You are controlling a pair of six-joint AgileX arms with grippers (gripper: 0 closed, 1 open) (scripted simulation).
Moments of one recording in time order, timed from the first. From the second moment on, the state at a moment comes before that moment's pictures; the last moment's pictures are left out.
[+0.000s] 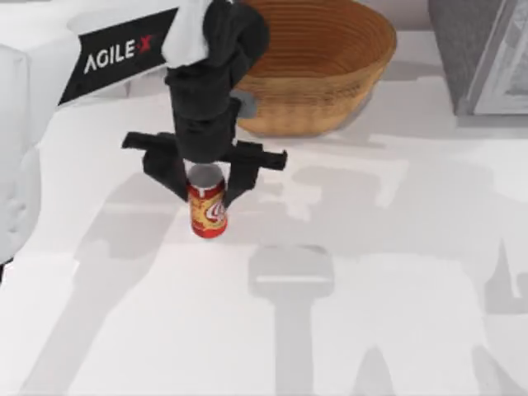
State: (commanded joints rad) left arm -0.52 2.26 1.86 -1.22 0.00 -0.31; right arm 0.00 0.00 0.00 0.00 0.00 0.00
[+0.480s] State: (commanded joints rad) left arm -0.63 2.31 2.01 -1.27 0.00 -0.60; right arm 0.00 0.00 0.00 0.00 0.00 0.00
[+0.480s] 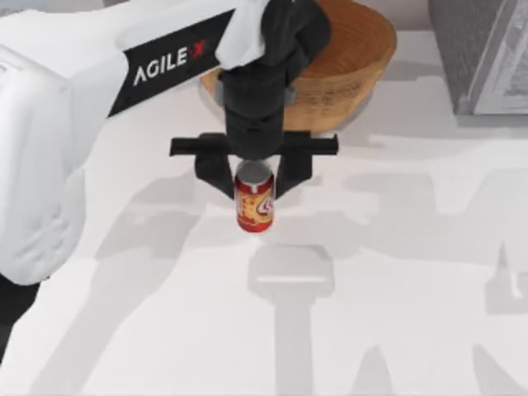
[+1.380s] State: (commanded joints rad) left arm -0.63 2.31 1.98 -1.24 0.00 -0.60; right arm 0.00 0.00 0.00 0.00 0.00 0.00
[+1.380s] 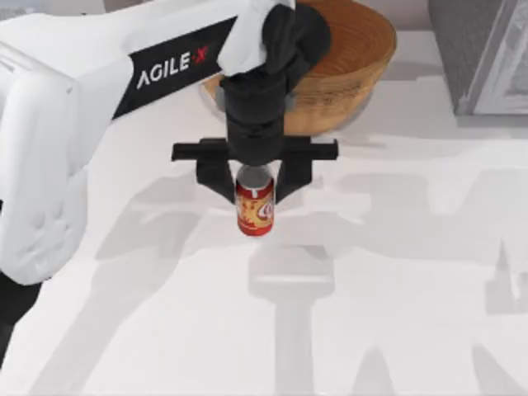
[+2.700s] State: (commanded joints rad) left arm -0.64 2.32 2.01 -1.27 0.00 -0.60; right arm 0.00 0.00 0.00 0.00 0.00 0.00
